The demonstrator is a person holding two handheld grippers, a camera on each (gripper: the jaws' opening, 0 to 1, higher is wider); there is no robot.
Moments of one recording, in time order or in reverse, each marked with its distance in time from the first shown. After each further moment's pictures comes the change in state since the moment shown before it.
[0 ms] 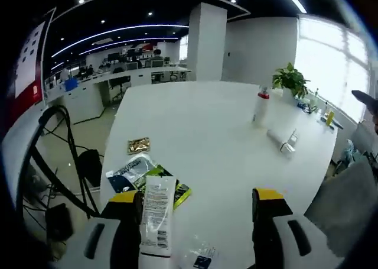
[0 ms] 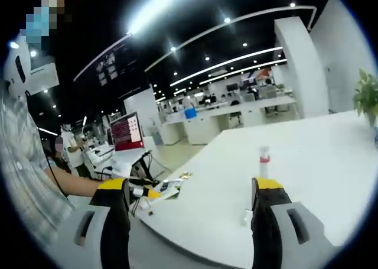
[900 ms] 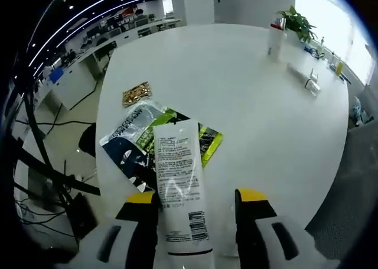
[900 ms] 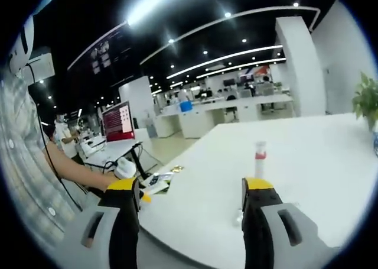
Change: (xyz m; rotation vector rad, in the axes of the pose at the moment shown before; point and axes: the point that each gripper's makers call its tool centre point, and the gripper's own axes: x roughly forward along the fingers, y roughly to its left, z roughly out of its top) left arm 0.037 0.034 -0.068 0.162 0.345 0.037; right arm 0.032 -0.027 -0.015 -0.018 0.045 -0.028
